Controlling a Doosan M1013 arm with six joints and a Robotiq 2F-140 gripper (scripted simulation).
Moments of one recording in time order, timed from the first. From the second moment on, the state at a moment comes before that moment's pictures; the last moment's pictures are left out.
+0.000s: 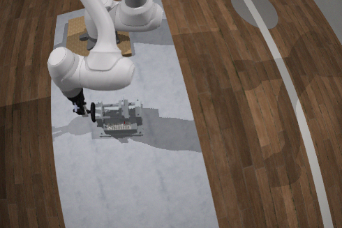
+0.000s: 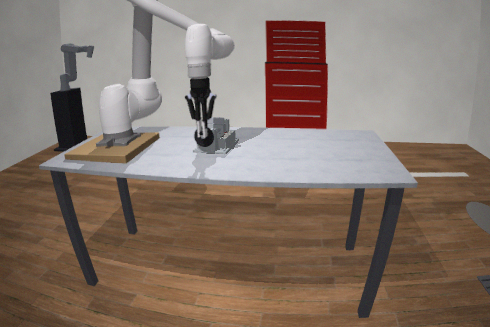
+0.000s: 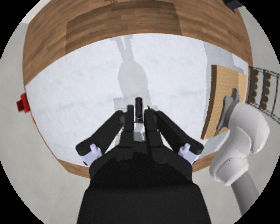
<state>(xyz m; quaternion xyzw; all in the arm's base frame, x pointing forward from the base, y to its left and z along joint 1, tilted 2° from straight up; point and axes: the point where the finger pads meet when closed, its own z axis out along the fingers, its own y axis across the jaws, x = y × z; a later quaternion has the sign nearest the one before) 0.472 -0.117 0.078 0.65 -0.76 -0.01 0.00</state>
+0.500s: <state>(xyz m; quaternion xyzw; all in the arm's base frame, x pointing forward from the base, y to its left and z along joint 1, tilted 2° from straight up) 0.483 -0.118 0.071 0.65 -0.76 -0.01 0.00</state>
